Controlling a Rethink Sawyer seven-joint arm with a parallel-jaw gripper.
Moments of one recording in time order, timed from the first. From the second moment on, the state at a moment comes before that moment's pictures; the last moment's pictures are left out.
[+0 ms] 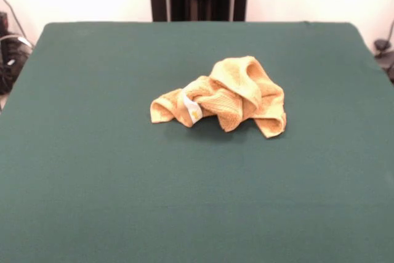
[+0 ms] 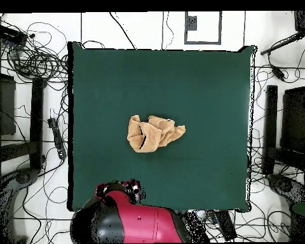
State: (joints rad) arm 0.02 -1.19 -0.07 2.18 0.00 0.53 1.57
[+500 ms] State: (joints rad) arm 0.02 -1.19 -0.07 2.18 0.00 0.51 1.57
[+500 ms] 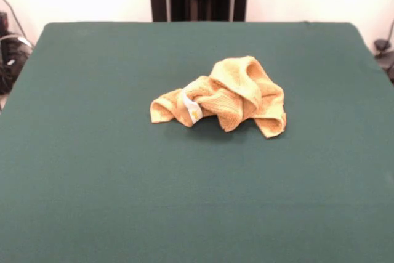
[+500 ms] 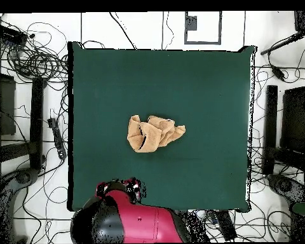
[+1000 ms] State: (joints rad) arm 0.02 -1.15 -0.07 2.17 0.00 0.46 1.57
